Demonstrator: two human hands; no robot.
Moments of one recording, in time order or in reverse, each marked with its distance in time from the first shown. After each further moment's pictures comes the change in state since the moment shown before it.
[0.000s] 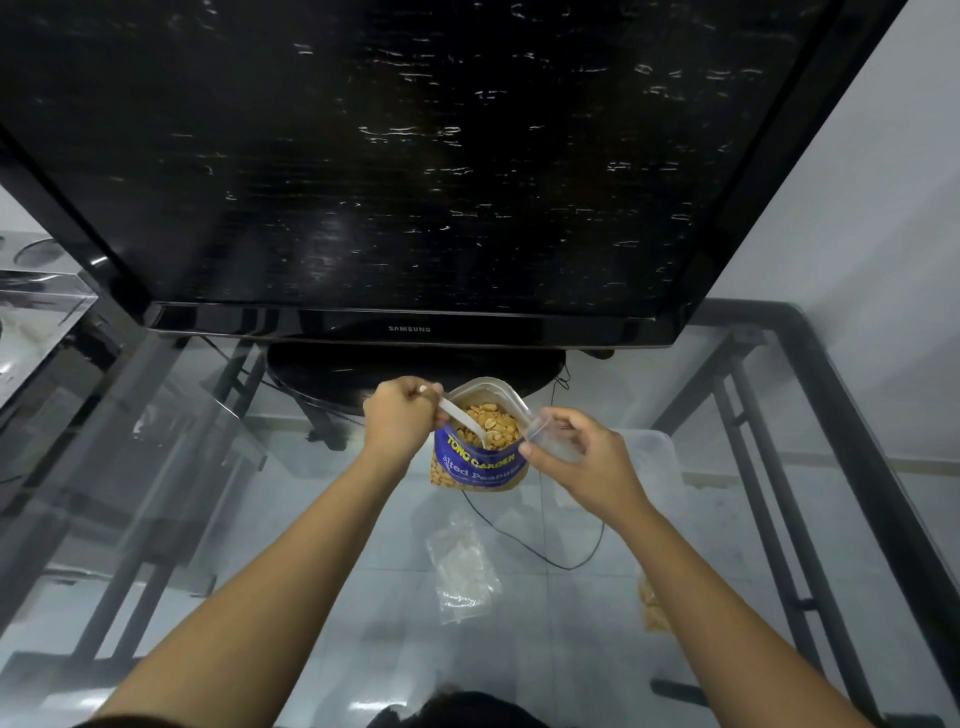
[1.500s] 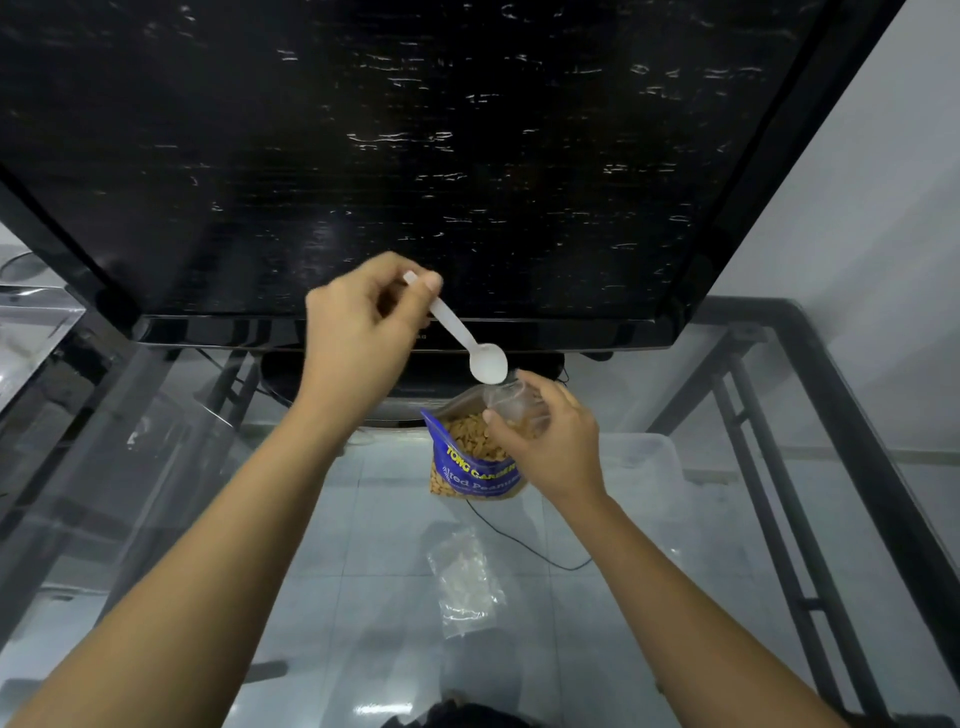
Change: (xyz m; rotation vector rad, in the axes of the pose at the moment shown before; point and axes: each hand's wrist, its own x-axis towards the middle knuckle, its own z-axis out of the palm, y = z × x) left_hand -0.021 0.104 -0.048 0.148 0.080 0.701; right_hand 0.021 -0.037 0.035 -0.090 0.297 -0.198
